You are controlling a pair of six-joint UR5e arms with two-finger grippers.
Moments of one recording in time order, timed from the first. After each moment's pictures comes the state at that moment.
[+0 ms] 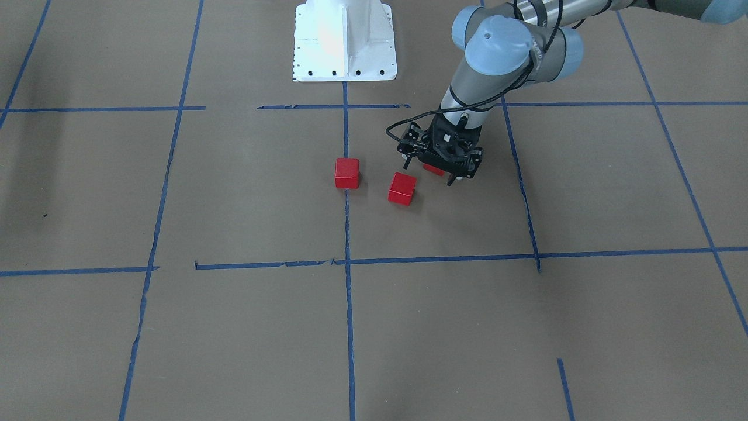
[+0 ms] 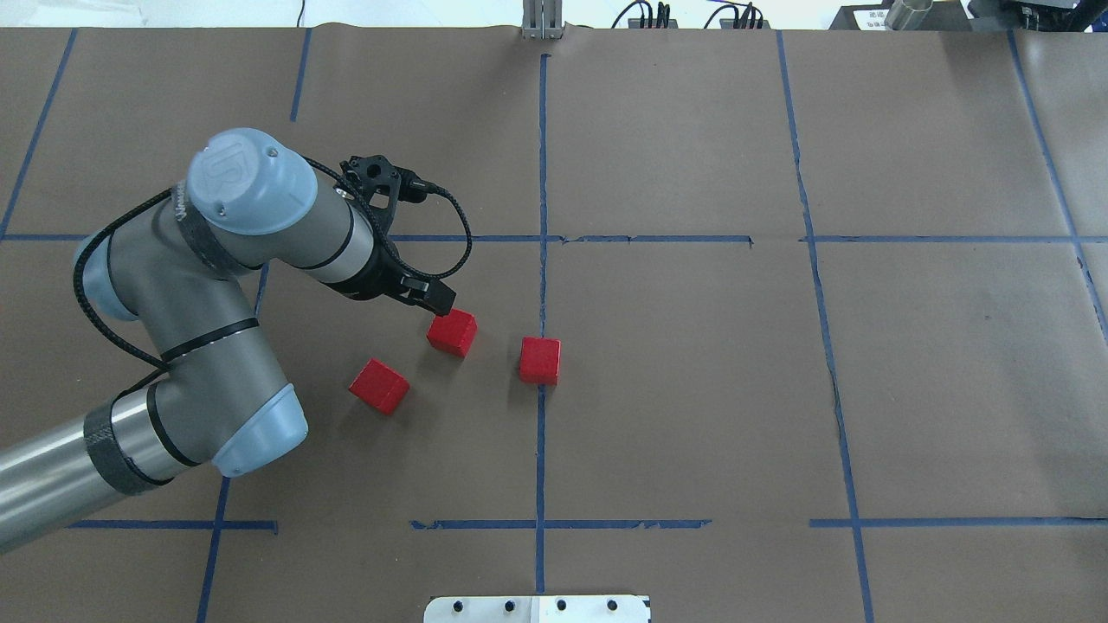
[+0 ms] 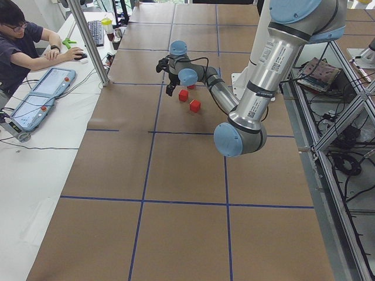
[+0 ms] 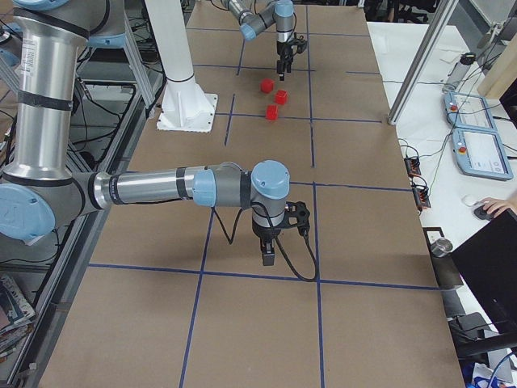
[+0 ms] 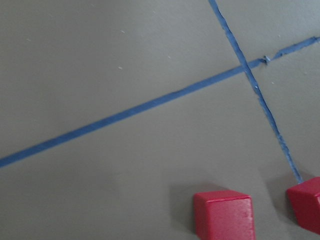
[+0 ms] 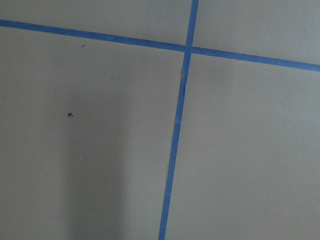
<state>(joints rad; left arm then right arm) -0.62 -2.11 -1.74 -1.78 -1.98 -0.87 1.54 -1.76 1.89 -1.69 2.30 -0.09</state>
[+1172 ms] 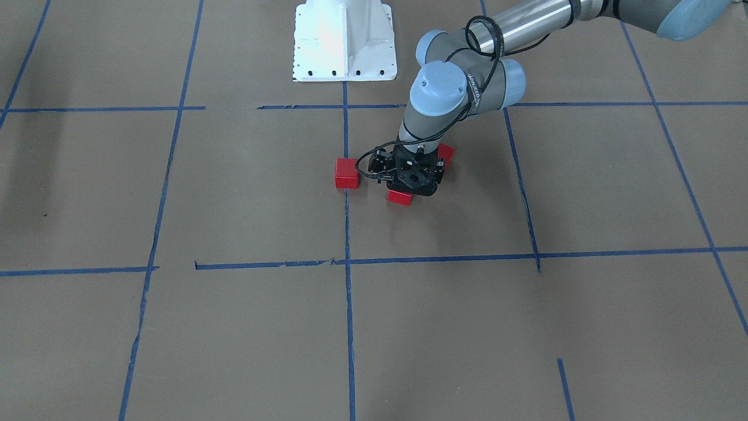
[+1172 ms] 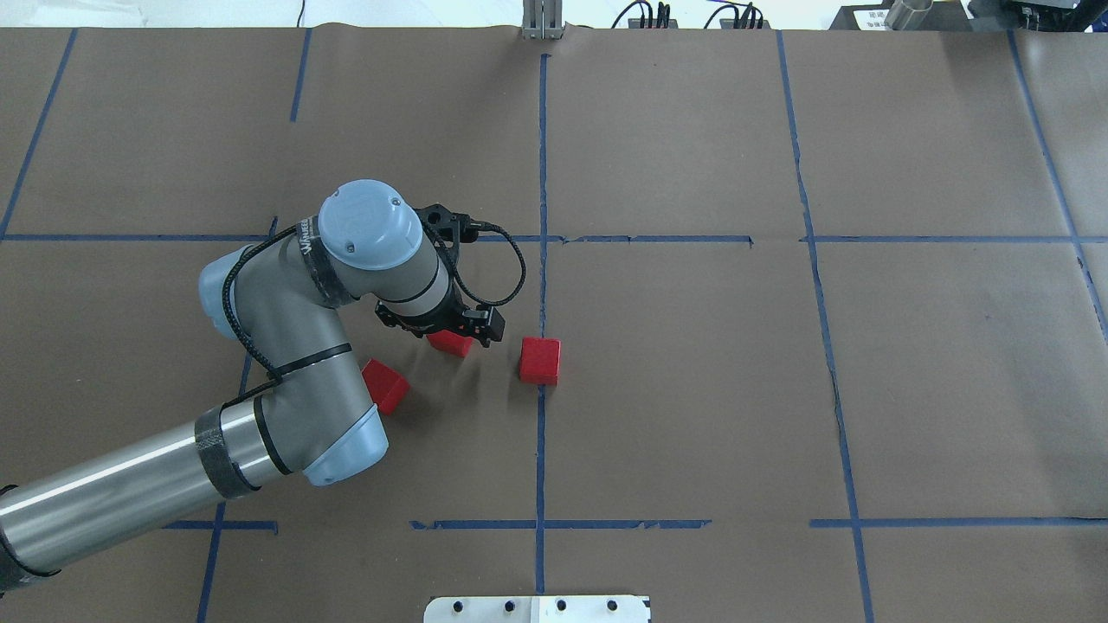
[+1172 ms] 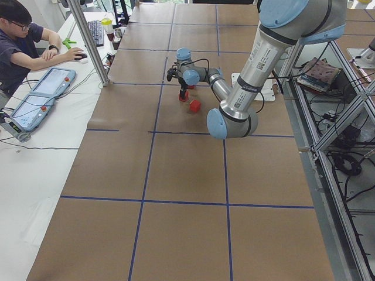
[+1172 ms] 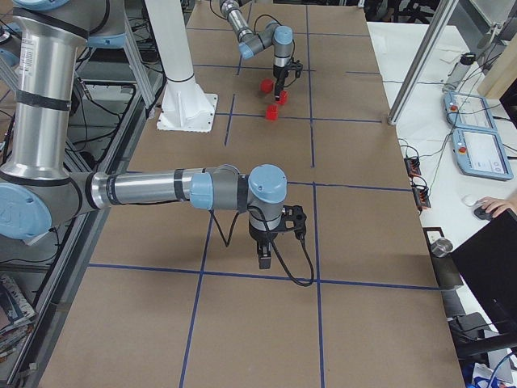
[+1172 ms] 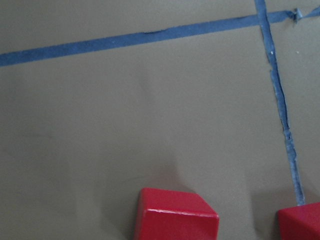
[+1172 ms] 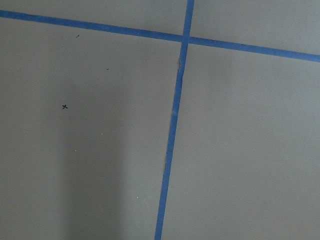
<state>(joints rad) -0.55 -2.23 -1.53 -1.78 -1.98 -1.04 1.54 -1.77 1.89 -1.69 2.29 -0.10</state>
